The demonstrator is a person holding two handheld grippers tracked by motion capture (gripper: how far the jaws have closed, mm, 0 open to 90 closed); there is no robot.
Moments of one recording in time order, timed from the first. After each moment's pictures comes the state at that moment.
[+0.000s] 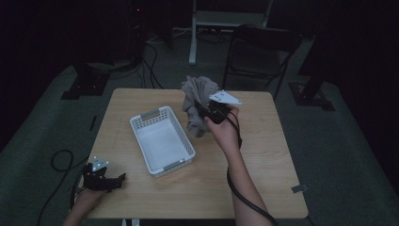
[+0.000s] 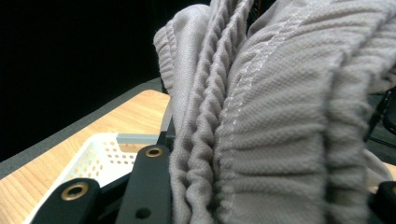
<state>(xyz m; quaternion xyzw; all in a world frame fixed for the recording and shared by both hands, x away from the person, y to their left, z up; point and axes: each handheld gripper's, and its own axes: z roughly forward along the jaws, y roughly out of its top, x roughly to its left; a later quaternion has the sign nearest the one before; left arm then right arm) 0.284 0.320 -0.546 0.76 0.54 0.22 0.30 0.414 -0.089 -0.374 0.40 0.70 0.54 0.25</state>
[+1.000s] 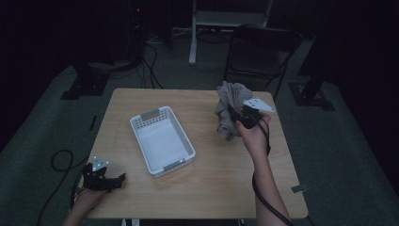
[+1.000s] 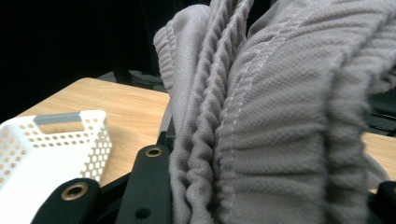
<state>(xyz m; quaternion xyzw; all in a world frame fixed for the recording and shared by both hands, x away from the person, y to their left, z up) 0.284 0.320 -0.546 0.76 0.54 0.22 0.30 0.411 -0.185 -0.396 0.47 0.67 0.50 0.29</state>
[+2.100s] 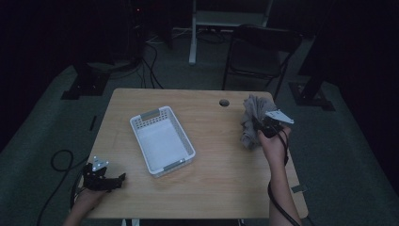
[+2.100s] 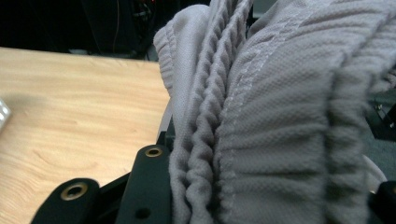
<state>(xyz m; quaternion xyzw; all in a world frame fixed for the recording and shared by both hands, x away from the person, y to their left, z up) 0.284 0.320 -0.546 0.76 0.54 0.22 0.30 0.412 -0.262 -0.450 0.54 0.65 0.43 0.32</state>
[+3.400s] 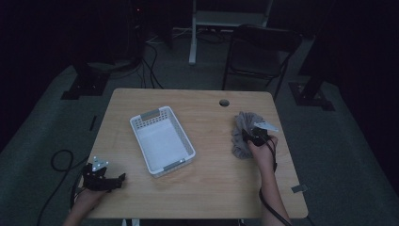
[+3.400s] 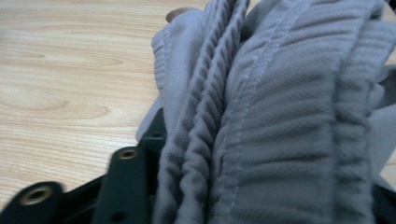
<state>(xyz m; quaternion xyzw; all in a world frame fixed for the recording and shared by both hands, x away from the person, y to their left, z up) 0.283 0.320 -0.546 0.76 0.54 0.22 0.30 0.426 -0.250 -0.526 0.56 0.68 0.39 0.27</state>
